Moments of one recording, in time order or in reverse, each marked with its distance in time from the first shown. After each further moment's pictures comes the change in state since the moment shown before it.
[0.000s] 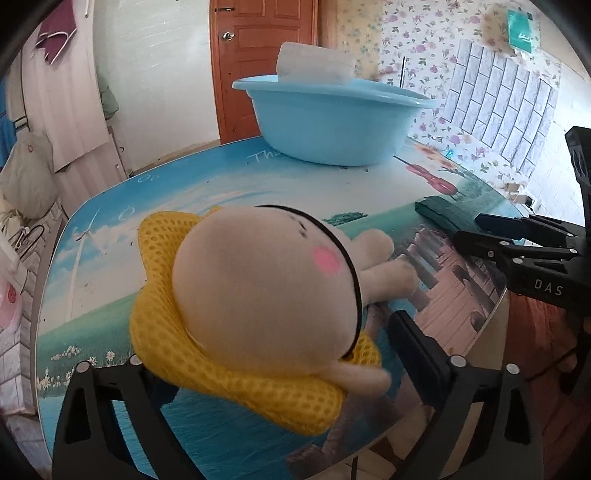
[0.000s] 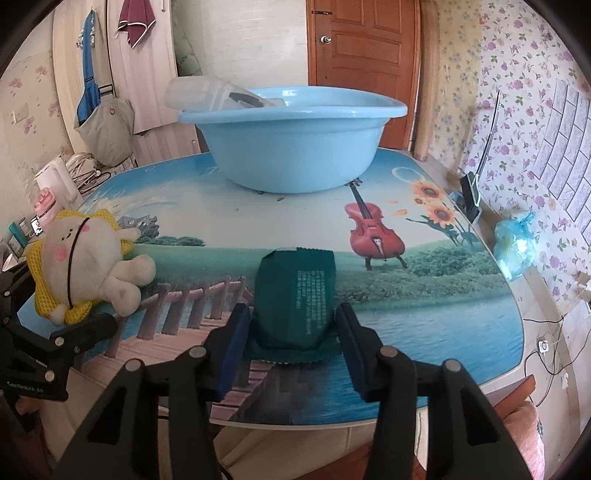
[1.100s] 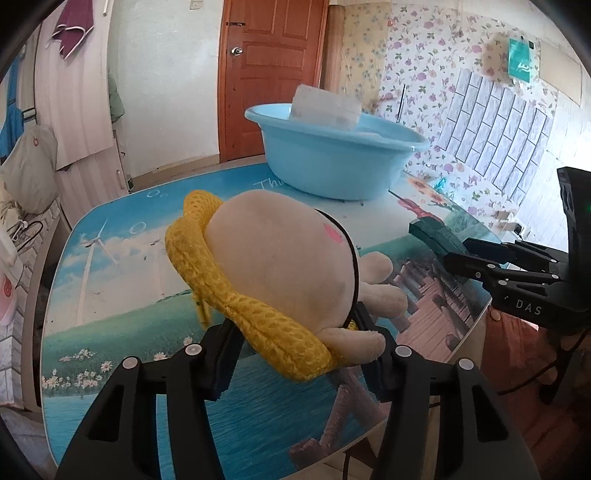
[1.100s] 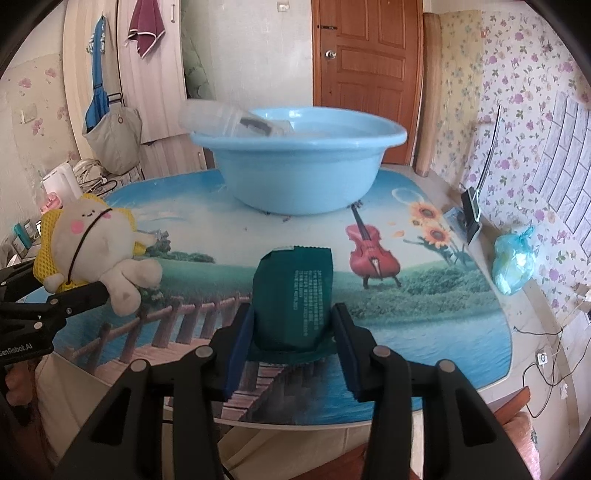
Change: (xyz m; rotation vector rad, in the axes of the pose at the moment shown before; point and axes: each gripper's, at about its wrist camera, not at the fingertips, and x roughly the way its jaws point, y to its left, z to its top) left arm -0.025 0.010 0.007 -0.064 -0.073 -0.042; right arm -0.017 0.008 0.008 -0.025 -0.065 0.002
